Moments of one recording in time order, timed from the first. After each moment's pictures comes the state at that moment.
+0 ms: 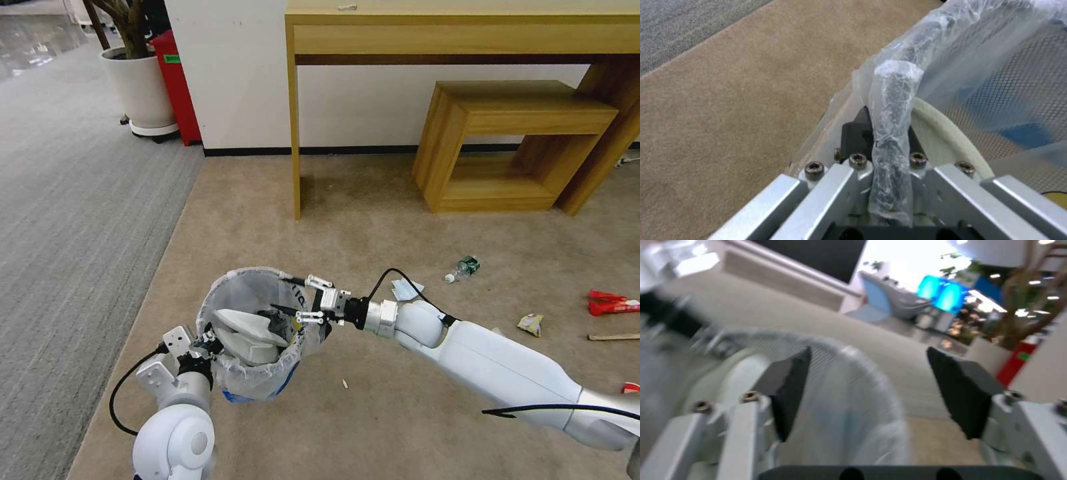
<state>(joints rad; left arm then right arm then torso) 1.49 -1.51 -0.51 -2.19 -0.60 0.43 -0.50 -0.43 0.90 -0.58 1.55 0.49 0.47 -0.30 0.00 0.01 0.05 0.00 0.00</state>
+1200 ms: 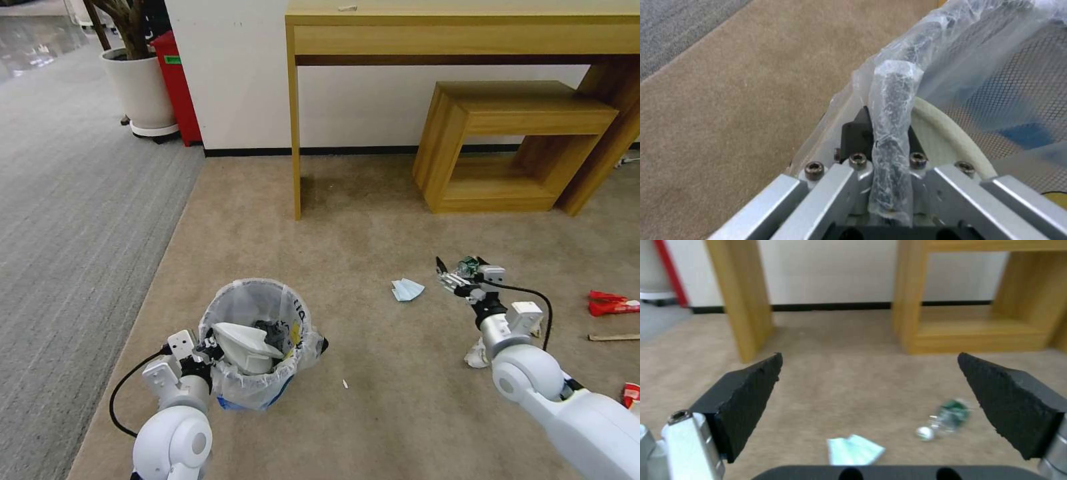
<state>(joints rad) 1.49 -1.45 -0.52 -2.11 -0.56 0.45 -0.44 -1.19 0.70 0.21 1.81 0.78 0.14 0.42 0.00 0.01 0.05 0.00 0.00</state>
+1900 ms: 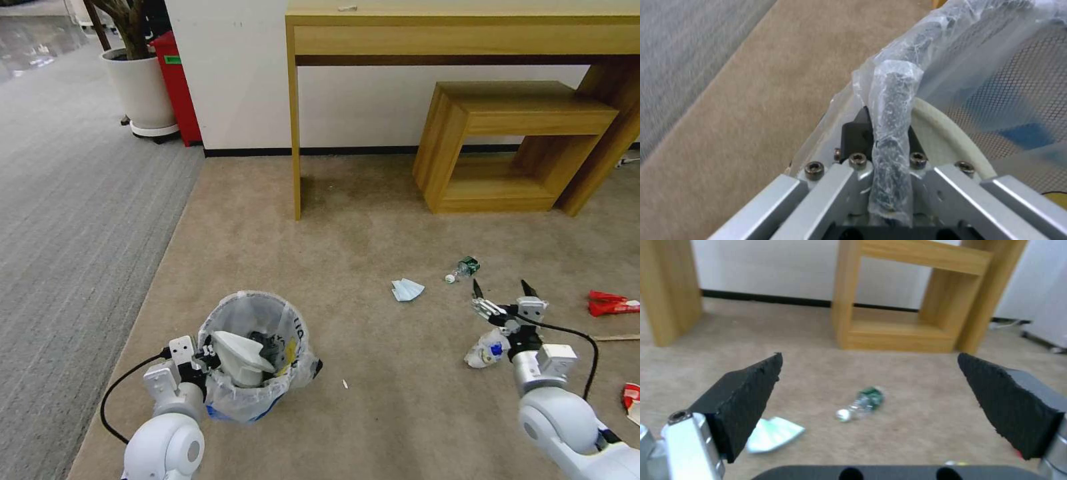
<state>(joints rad) 1.53 -1.39 -0.55 -2.11 -0.36 0.48 -0.28 -1.48 0.77 0.47 1.87 0.57 0.14 0.50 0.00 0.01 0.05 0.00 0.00</state>
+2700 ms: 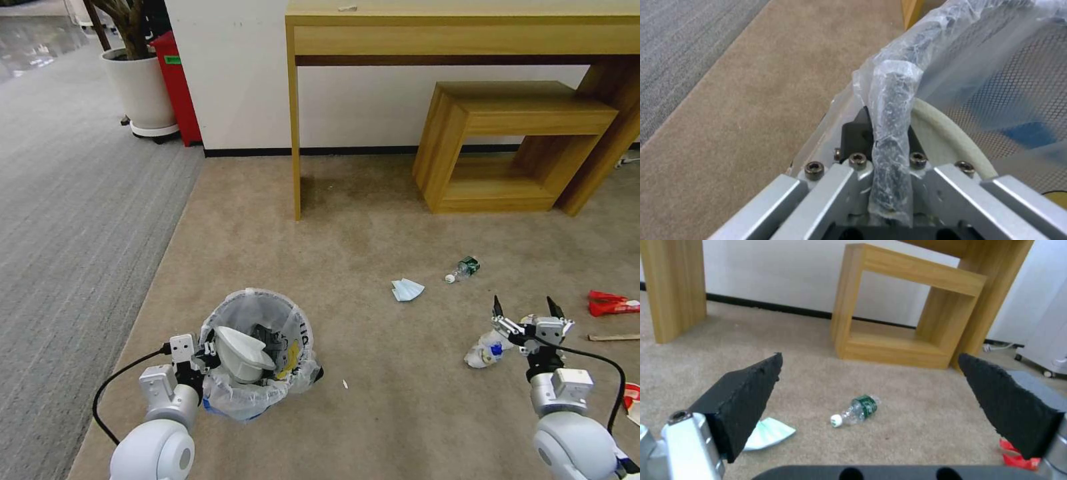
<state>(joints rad) 1.55 -1.39 -0.57 -2.12 -0.38 0.41 -0.19 -1.55 0.83 0.50 1.83 0.43 0.25 0.44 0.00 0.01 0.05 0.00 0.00</state>
